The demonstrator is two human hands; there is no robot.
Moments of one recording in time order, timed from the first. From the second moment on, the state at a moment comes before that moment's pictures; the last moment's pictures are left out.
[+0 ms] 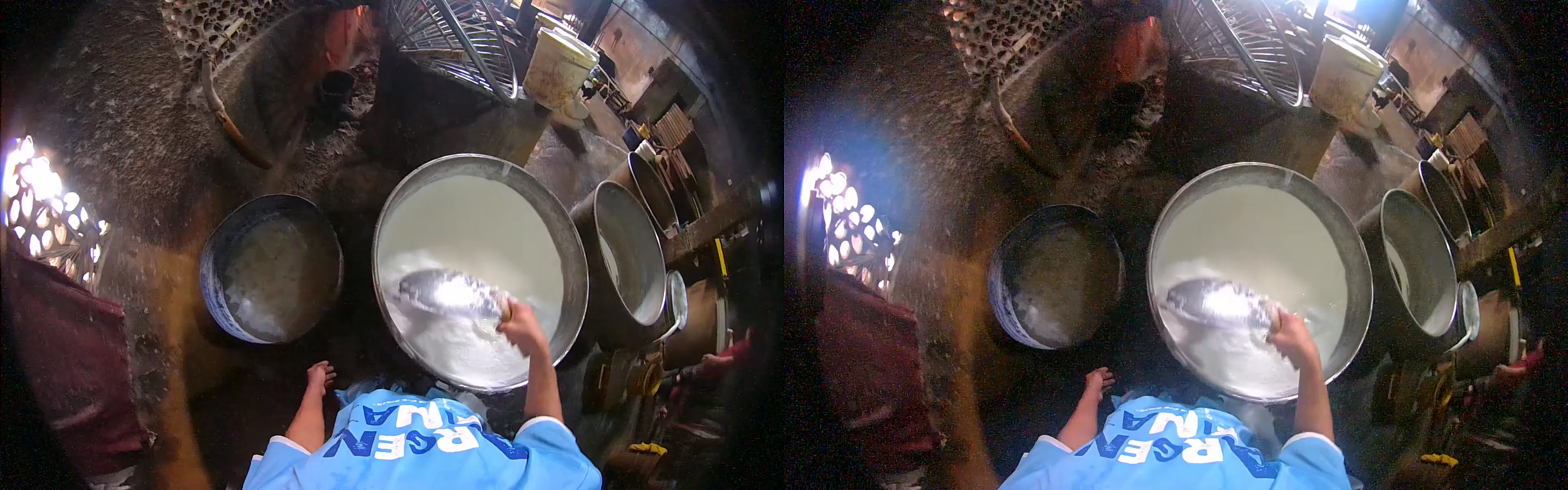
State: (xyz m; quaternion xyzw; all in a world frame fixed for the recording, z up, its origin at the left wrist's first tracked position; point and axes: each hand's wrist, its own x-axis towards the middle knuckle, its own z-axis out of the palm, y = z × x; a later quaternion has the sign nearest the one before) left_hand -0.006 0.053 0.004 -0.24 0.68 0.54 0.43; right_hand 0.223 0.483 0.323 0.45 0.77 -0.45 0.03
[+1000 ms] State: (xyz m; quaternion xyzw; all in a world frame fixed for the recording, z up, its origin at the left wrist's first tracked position) left_hand 0.020 0.081 0.025 -0.19 0.72 0.50 0.44; right_hand 0.339 0.535 0.134 0.51 0.81 -0.22 0.16
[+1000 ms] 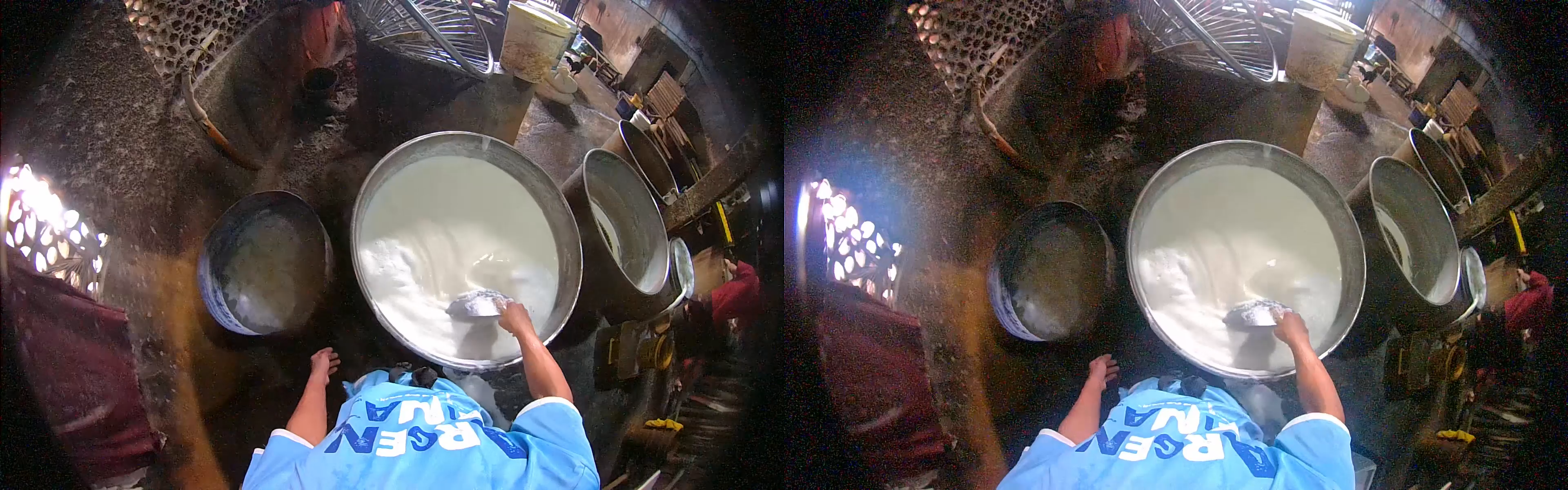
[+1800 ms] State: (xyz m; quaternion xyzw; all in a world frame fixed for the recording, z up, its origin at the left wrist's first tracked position) left_hand 0.117 0.070 0.017 -0.26 0.72 0.49 0.42; right_hand 0.437 0.665 0.207 0.56 0.81 -0.07 -0.19
